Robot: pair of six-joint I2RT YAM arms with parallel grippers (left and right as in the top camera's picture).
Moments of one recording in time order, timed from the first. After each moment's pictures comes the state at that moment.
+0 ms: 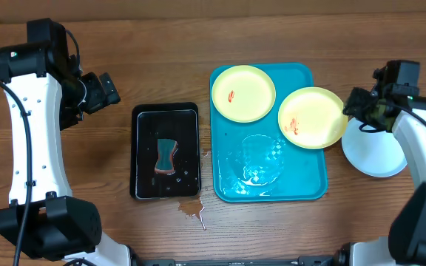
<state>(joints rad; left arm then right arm) 0.19 1.77 1.85 -1.49 0.06 -0.31 -0.20 1.65 1.16 -0.63 -0.10 0.25</state>
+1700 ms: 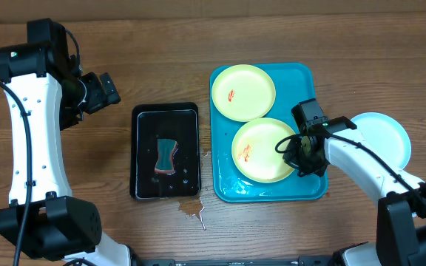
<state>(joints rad) 0.19 1.77 1.85 -1.49 0.06 -0.31 0.29 1.62 0.94 -0.83 -0.04 0.77</state>
